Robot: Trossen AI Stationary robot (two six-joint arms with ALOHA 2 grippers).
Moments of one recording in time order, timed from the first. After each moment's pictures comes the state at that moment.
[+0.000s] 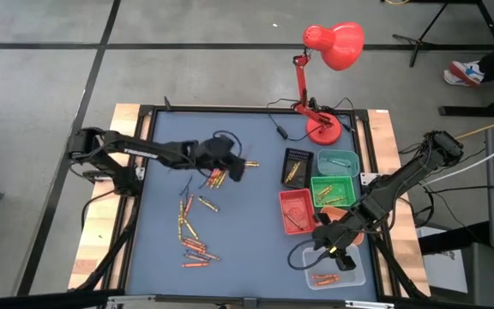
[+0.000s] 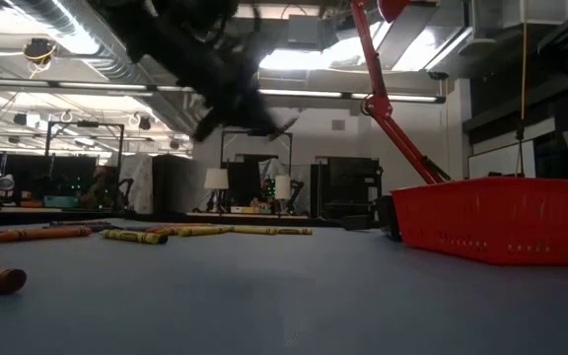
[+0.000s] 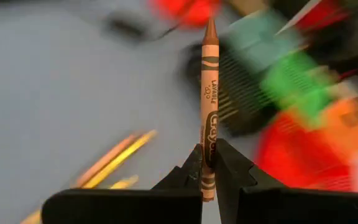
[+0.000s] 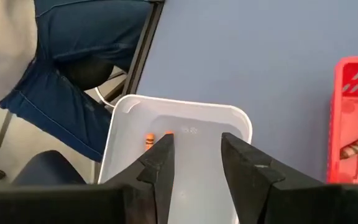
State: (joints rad) left arm 0.11 1.52 0.85 0.12 -0.21 -0.70; right arm 0.70 1.27 0.83 -0.45 -0.11 0.49
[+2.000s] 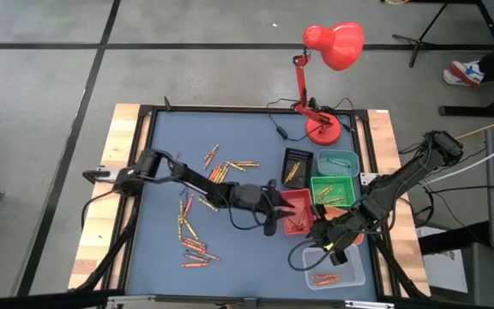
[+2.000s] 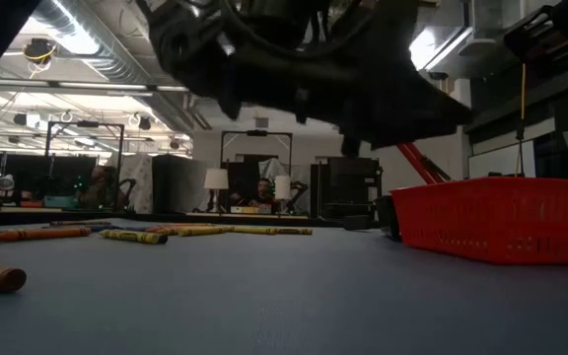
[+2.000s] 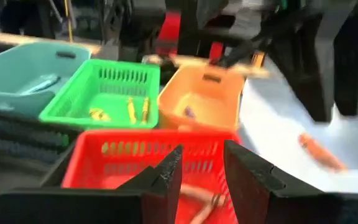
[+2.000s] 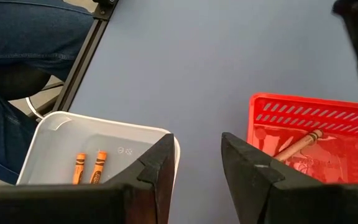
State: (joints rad) left arm -0.14 2.16 1.24 0.71 -0.08 -0.18; right arm 0.70 1.27 0.83 -0.47 0.13 0.36
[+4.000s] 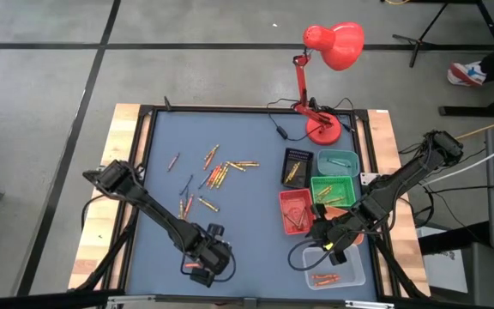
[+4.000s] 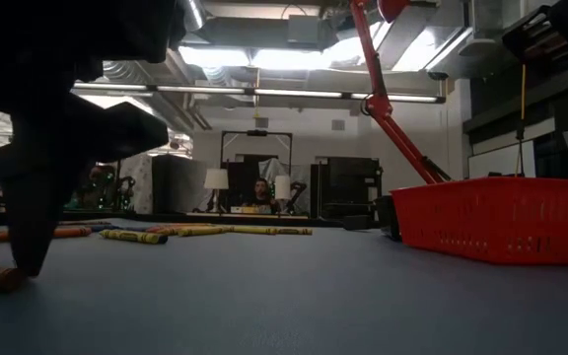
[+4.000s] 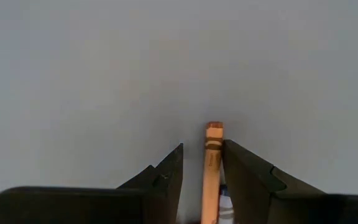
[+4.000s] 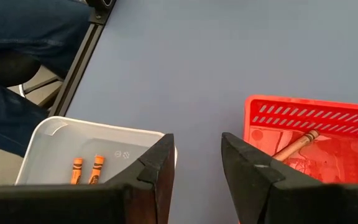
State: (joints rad) left arm -0.60 1.96 1.24 -0.53 -0.06 -0.38; right arm 0.70 1.27 0.83 -0.46 0.15 0.37
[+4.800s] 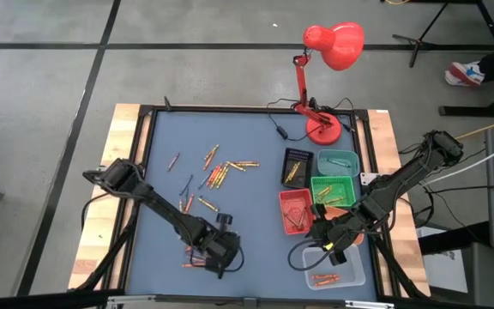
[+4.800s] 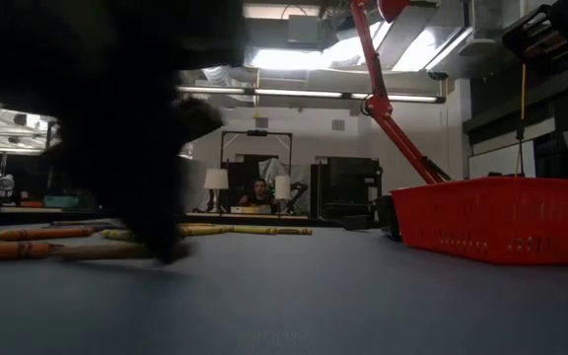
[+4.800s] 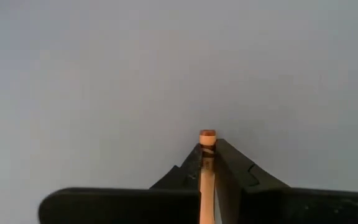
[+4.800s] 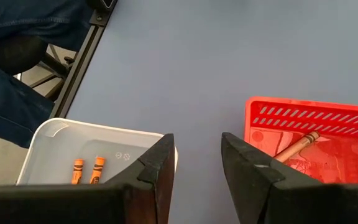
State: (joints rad) left arm -0.53 1.97 1.24 -0.44 -0.29 -0.31; right arm 0.70 1.27 0.83 -0.46 0.15 0.37
